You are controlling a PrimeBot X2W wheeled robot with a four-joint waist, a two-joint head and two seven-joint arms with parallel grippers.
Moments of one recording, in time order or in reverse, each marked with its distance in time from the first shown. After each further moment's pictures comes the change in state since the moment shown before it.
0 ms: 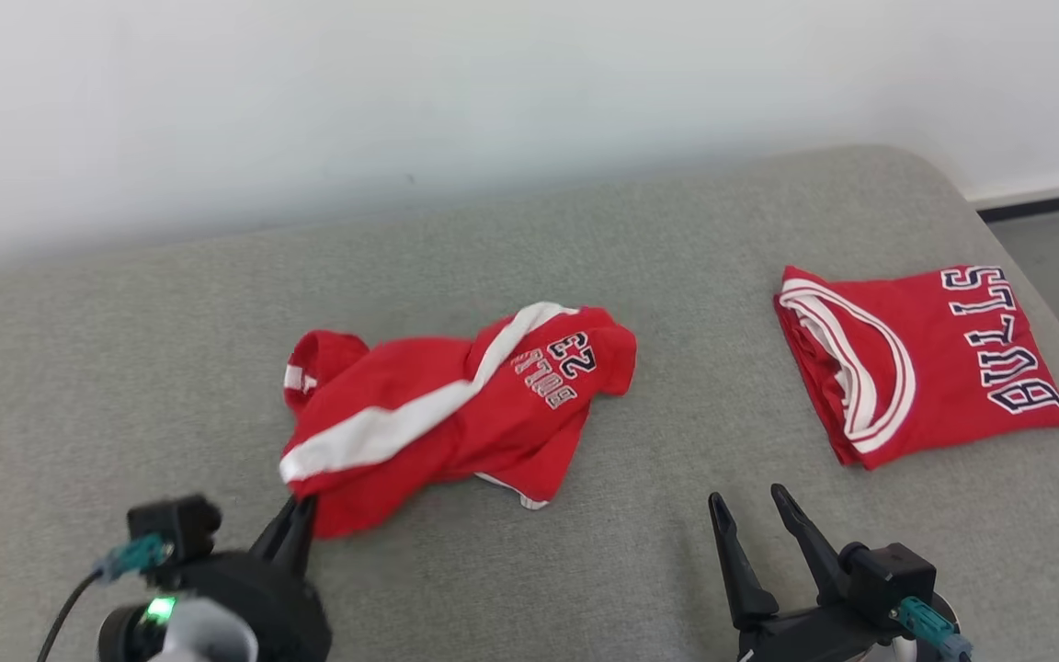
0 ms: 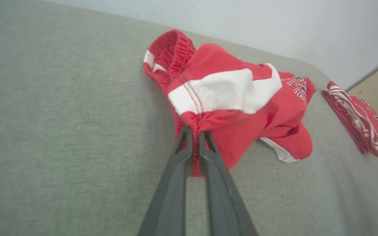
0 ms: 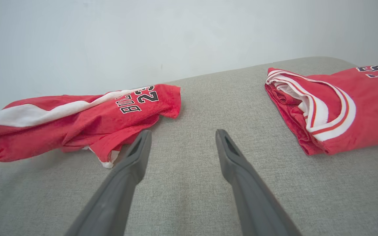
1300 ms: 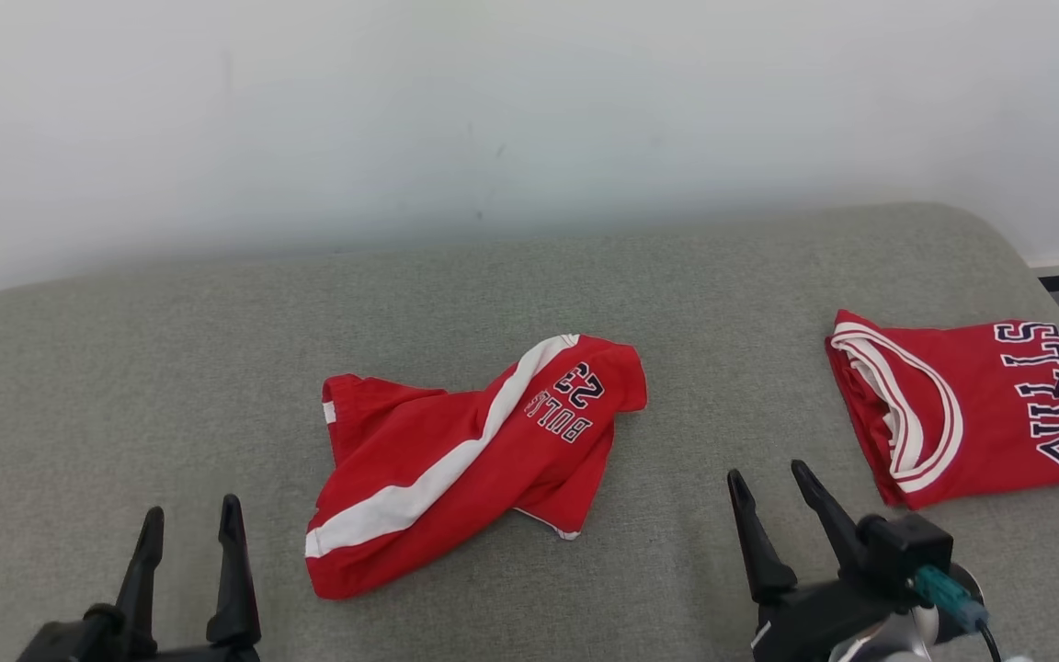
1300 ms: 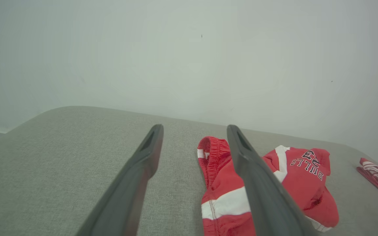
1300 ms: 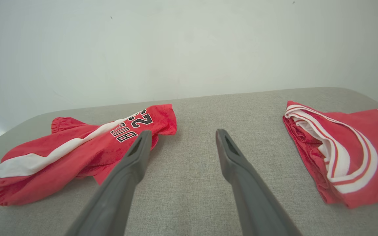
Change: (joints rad) left arm 0.330 -0.219 0.484 -0.290 0.501 -0.090 -0.196; right arm -0.013 -0.020 -0.036 -0.029 -0.021 0.000 0.045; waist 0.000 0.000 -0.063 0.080
